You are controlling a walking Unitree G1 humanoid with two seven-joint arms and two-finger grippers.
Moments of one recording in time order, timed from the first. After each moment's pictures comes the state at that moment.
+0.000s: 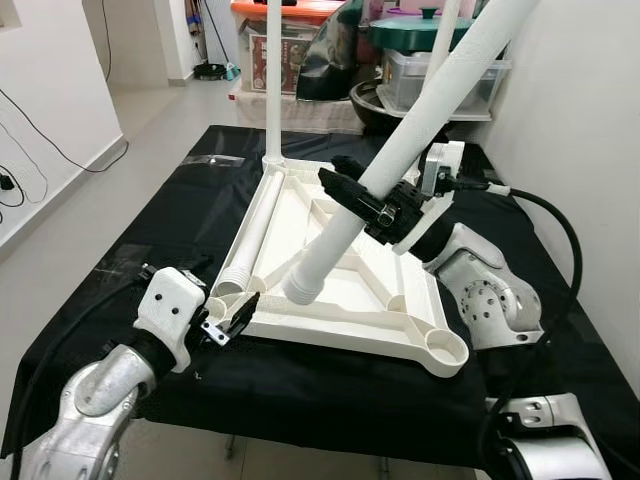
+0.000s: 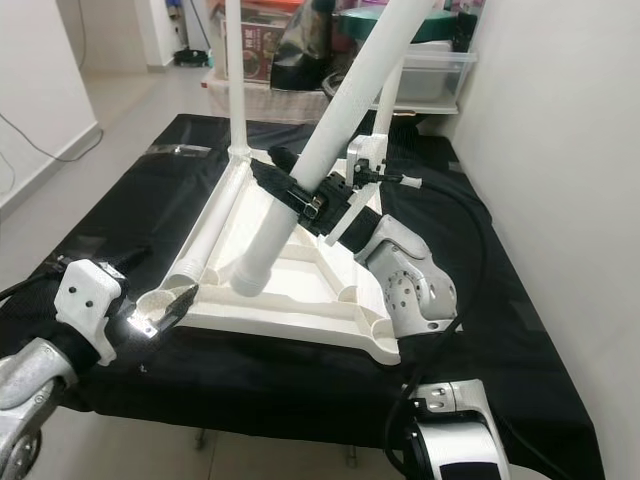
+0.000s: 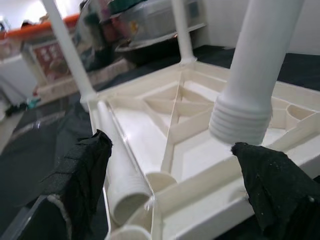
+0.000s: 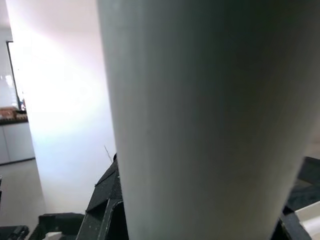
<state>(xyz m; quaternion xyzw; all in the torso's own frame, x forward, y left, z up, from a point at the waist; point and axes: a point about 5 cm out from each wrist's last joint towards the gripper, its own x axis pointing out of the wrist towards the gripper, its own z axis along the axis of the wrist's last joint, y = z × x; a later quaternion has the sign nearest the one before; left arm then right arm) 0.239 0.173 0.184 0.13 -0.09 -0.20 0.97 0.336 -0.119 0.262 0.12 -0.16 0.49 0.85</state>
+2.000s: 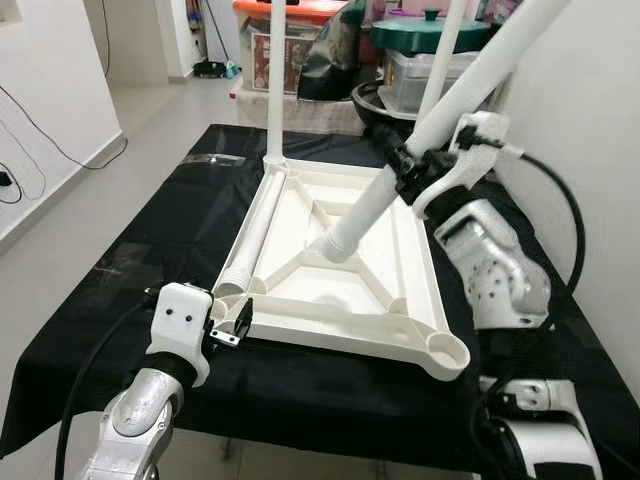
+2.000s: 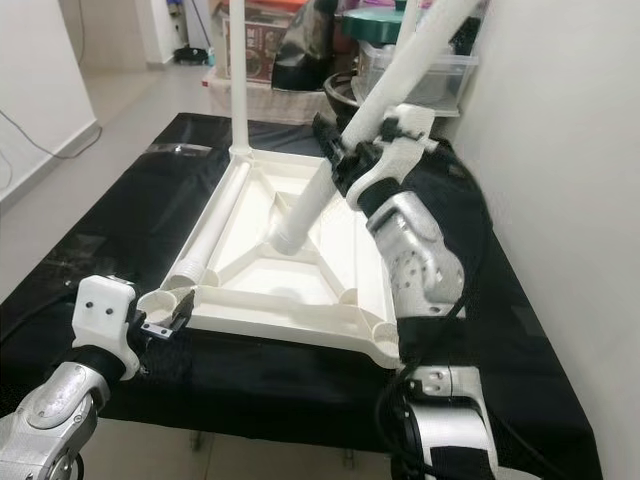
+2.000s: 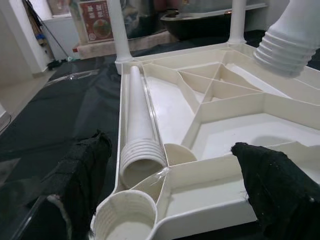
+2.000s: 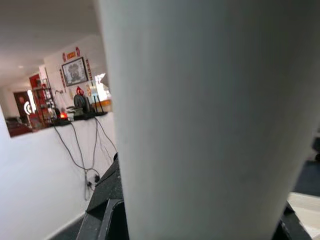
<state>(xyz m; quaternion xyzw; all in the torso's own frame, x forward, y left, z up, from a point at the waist) 0.241 0.162 0.163 0.08 -0.05 -0.09 0.99 0.356 -0.134 0.282 0.13 -0.17 0.25 0.94</state>
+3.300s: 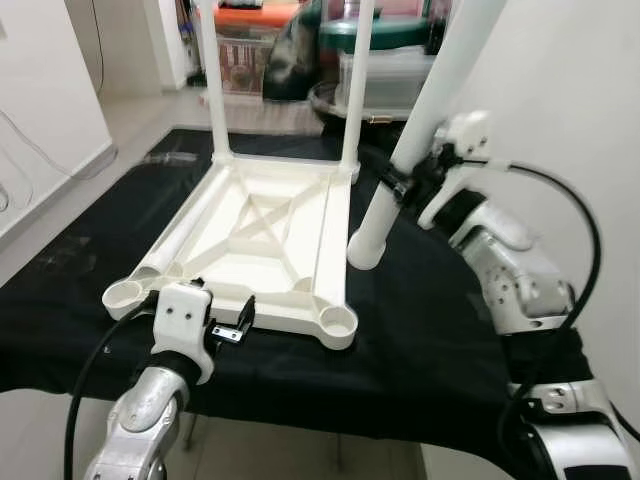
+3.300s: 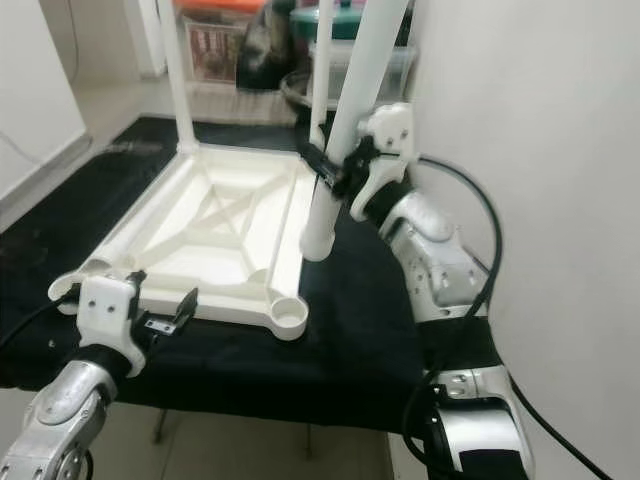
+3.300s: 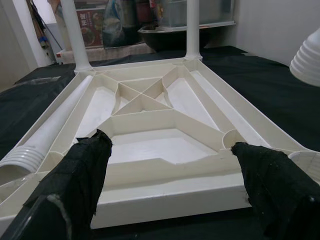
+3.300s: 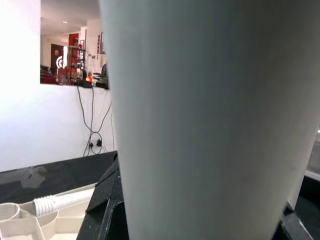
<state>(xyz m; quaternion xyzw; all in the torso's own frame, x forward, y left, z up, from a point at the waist) 0.247 0.169 0.157 0.05 -0.05 -0.07 1.00 0.353 -0.139 0.286 -0.01 -0.18 0.33 0.93</state>
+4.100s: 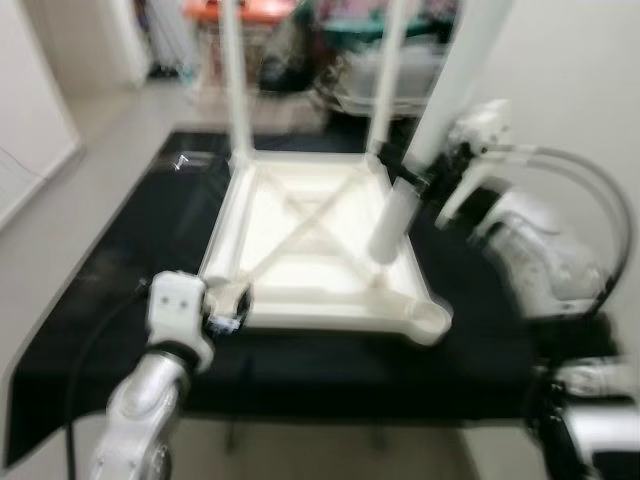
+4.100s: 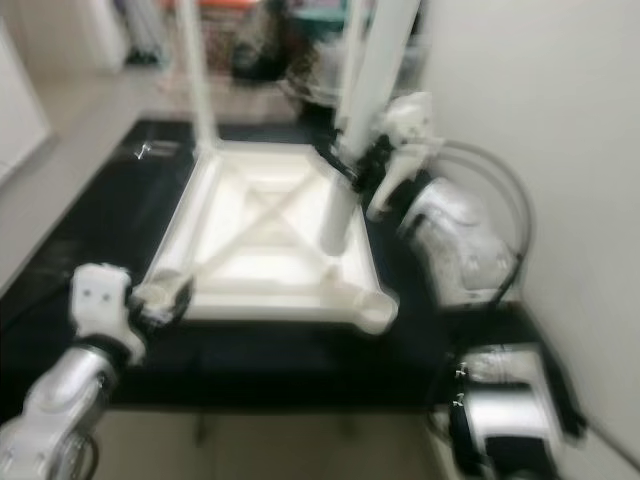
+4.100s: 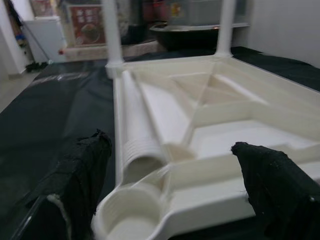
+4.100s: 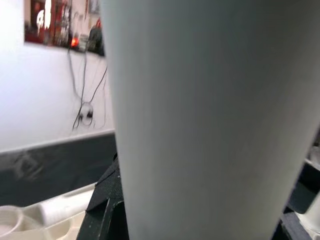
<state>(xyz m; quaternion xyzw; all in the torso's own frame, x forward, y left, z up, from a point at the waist) 0.244 0.176 0.153 0.04 -0.04 -0.06 1.00 0.354 -0.164 0.278 -0.07 -0.13 0.37 0.92</state>
